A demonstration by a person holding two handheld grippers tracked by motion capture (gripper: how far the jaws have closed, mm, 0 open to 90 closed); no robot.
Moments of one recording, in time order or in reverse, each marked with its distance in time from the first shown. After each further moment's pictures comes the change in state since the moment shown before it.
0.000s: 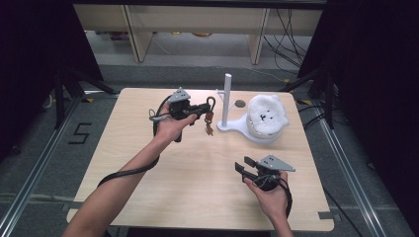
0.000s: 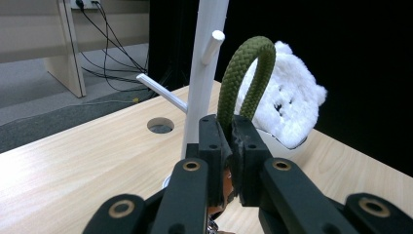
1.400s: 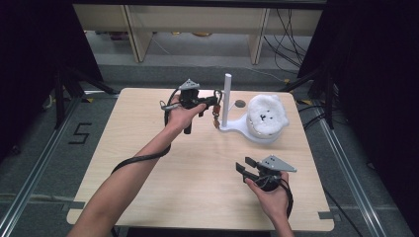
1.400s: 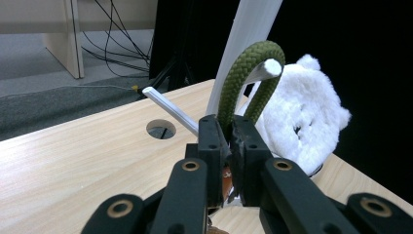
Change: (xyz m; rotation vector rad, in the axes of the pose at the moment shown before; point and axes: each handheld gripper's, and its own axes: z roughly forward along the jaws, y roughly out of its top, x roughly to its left) left arm 0.012 0.014 0.038 0.037 0.016 -0.104; right arm -0.006 -0.002 0.000 -0.022 -0.007 -0.032
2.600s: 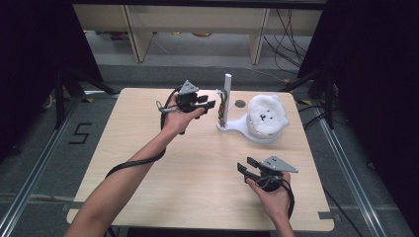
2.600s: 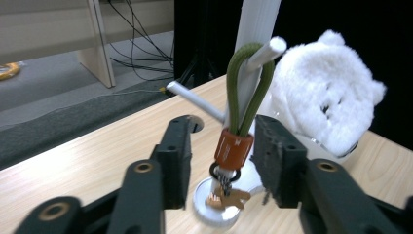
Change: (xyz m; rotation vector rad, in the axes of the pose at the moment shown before) left arm -0.003 -0.004 -0.016 0.023 0.105 0.148; right arm -0.002 -0.002 -0.002 0.000 -0.008 0.020
